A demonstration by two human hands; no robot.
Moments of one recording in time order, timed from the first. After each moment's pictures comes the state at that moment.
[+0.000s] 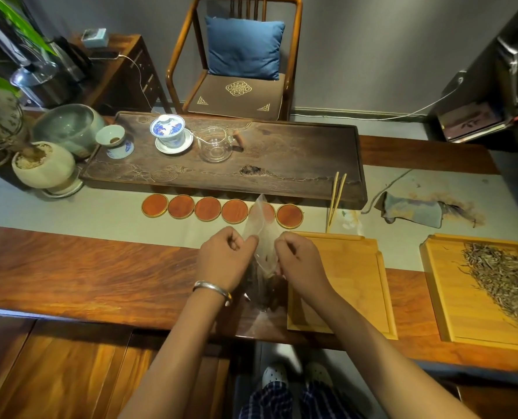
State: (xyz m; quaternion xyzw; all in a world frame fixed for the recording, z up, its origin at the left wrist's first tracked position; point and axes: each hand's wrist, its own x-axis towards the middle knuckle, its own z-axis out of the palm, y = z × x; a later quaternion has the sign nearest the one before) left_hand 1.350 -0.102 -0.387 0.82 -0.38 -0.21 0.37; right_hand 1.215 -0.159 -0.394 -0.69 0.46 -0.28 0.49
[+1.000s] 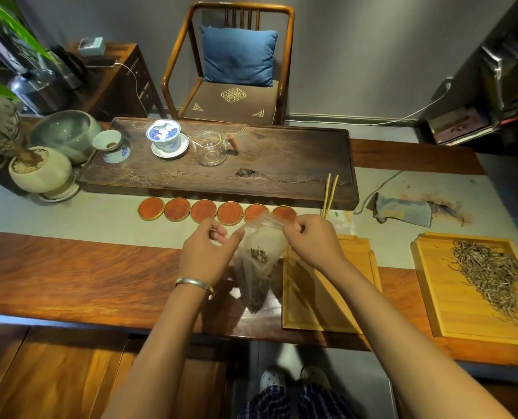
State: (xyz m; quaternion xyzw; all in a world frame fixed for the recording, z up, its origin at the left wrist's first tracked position) left_hand 1.369 -0.097 -0.386 0.80 -0.40 -0.21 0.40; right_hand 1.198 -0.204 -0.376 -0.76 0.52 -0.18 0.35
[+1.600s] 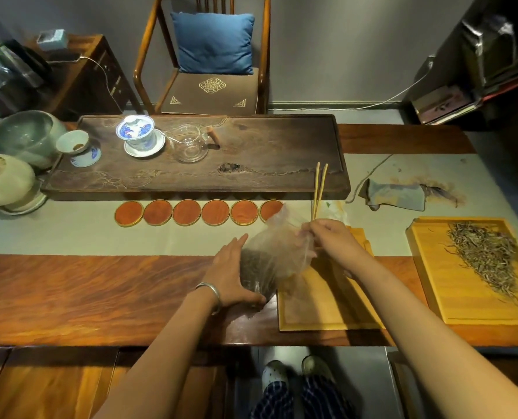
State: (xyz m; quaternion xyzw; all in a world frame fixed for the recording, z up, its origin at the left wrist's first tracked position) left_hand 1.361 -0.119 -0.494 0.72 -0.61 -0.32 0.11; right_hand 1.152 -0.231 -0.417 -0.55 0.57 -0.17 0.58
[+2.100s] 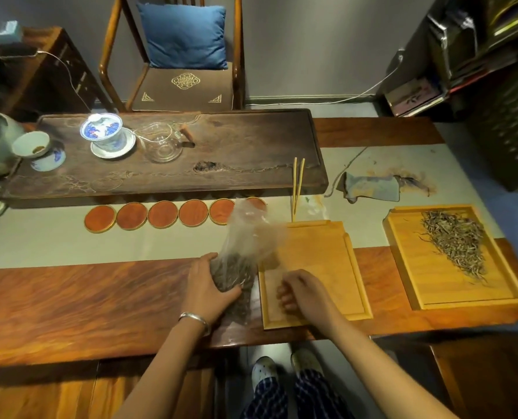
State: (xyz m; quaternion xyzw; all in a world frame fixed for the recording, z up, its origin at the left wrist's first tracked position) left_hand 1.343 -0.093 -0.504 0.78 -0.48 -0.28 0.27; right_hand 1.136 -0.142 -0.465 -0.41 0.61 -0.17 0.66
